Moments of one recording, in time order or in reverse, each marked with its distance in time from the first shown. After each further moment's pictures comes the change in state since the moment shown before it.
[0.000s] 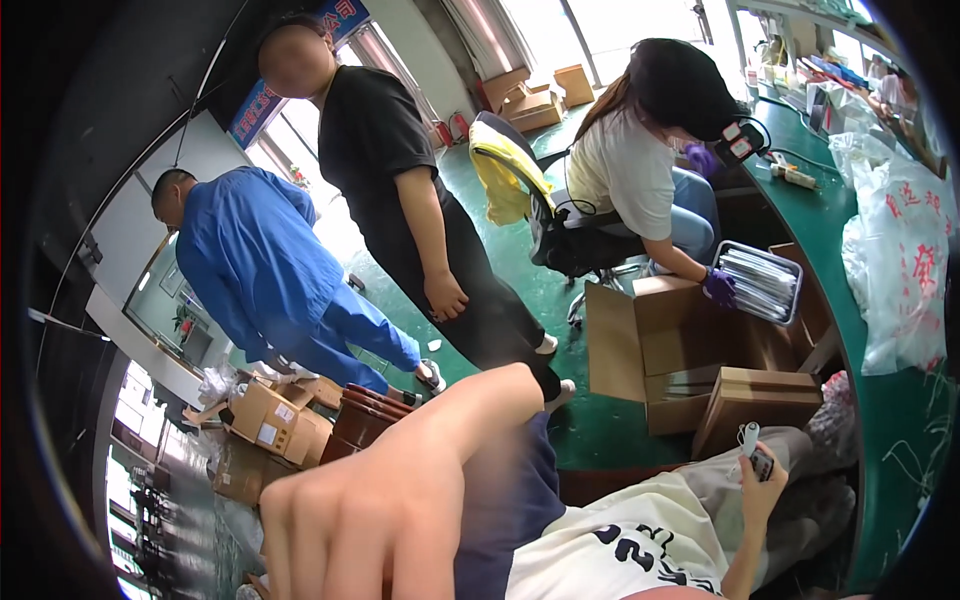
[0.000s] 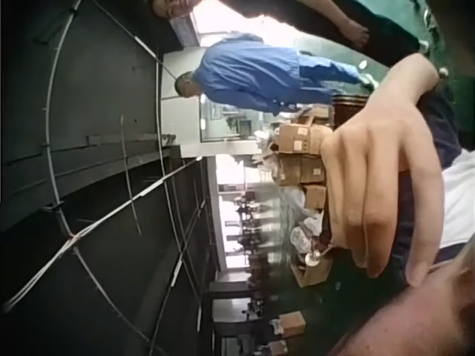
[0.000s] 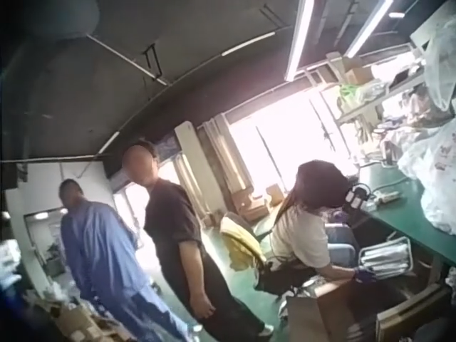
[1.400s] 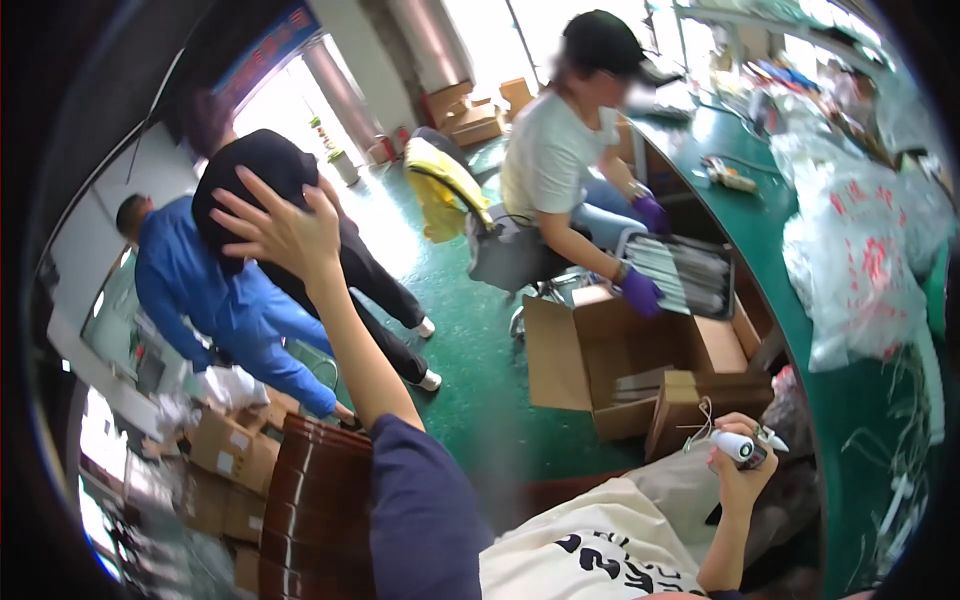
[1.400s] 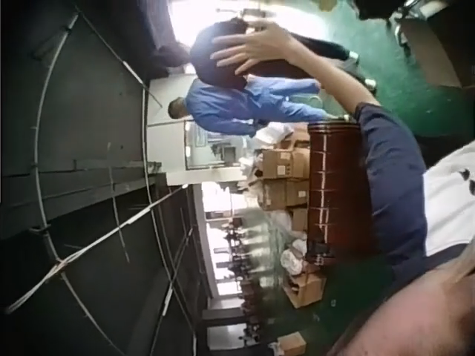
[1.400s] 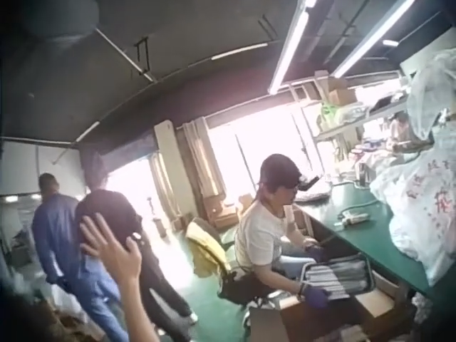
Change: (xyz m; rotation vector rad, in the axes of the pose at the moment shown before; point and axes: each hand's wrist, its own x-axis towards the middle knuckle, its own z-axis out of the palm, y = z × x) left_hand -0.060 0.099 -0.199 -2.892 -0.065 0.335; right_hand 0.023 -0.078 -0.012 0.225 -0.052 -0.372
